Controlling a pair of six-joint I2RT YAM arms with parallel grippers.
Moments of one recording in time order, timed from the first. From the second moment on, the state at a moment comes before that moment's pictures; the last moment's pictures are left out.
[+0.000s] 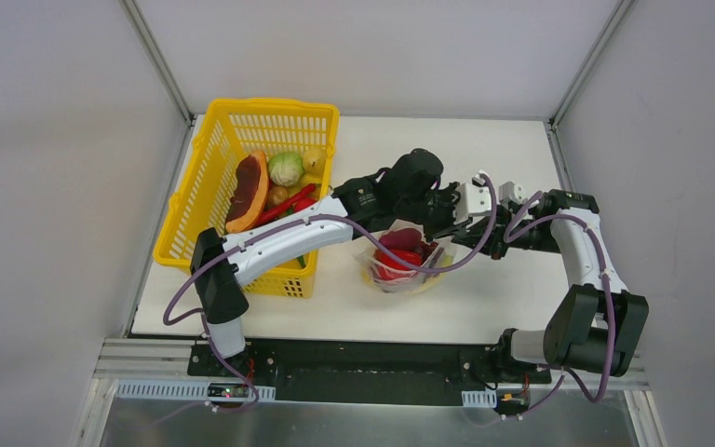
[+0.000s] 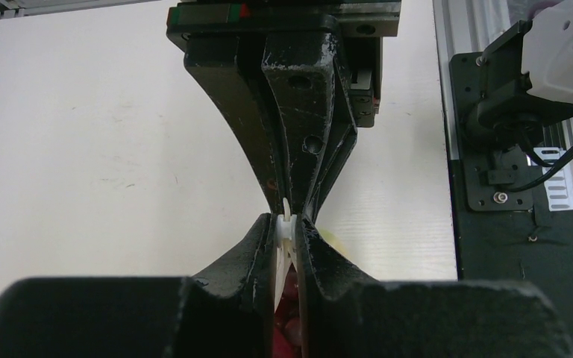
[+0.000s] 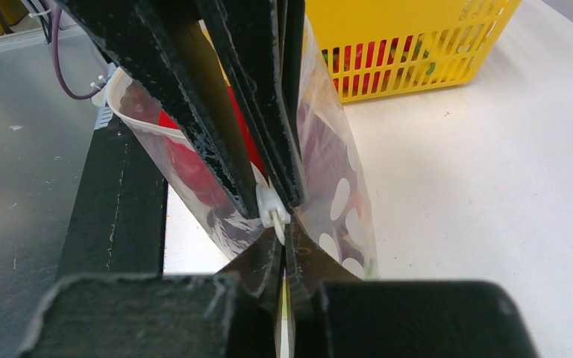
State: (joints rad) left arm -1.08 1.80 1.77 -0.44 0.36 0.35; right arm -0.16 1.33 1.02 -1.56 -1.49 -1.77
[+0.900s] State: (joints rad) left arm -1.08 1.82 1.78 -0.47 0.37 0.30; right arm -0.16 1.33 1.02 -1.57 -1.49 -1.77
